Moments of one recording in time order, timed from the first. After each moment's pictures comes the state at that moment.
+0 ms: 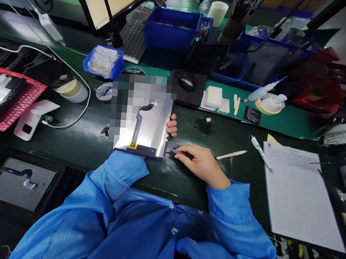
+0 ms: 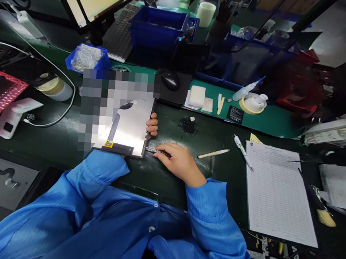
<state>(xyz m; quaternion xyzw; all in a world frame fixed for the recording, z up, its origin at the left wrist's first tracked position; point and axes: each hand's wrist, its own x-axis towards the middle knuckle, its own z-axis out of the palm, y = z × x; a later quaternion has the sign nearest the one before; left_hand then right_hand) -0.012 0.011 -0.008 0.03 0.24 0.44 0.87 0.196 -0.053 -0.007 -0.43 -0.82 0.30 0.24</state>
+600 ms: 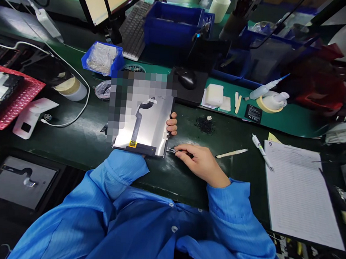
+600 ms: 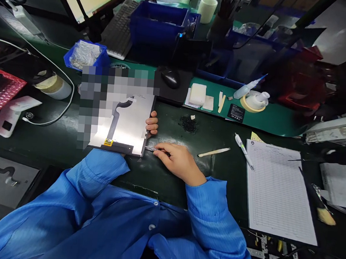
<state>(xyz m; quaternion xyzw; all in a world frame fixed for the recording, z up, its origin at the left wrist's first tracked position) -0.010 0.011 0.013 0.01 0.31 0.42 0.85 0.196 -0.053 -0.006 -0.43 -0.82 0.32 0.22</state>
